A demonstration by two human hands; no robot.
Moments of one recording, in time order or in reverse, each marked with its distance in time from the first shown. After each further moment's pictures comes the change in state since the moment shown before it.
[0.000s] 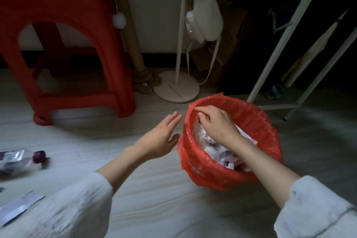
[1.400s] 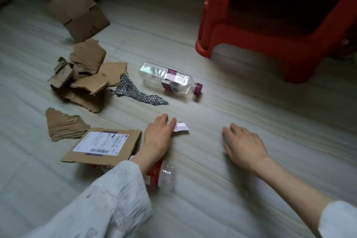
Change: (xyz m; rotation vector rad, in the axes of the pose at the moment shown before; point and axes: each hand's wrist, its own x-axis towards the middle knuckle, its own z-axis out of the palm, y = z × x) left_hand -0.283 -0.295 0.011 0.358 -0.024 -0.974; right_hand -0.005 -0.192 0.323 -0.528 -0.795 -0.545
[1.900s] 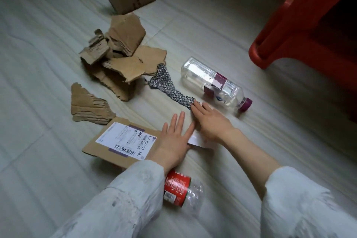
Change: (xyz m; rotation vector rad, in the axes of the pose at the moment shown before) left_hand 0.008 -0.055 0.016 -0.056 -0.312 -0.094; right_hand 0.151 -0.140 -0.044 -0.023 -0.085 -0.443
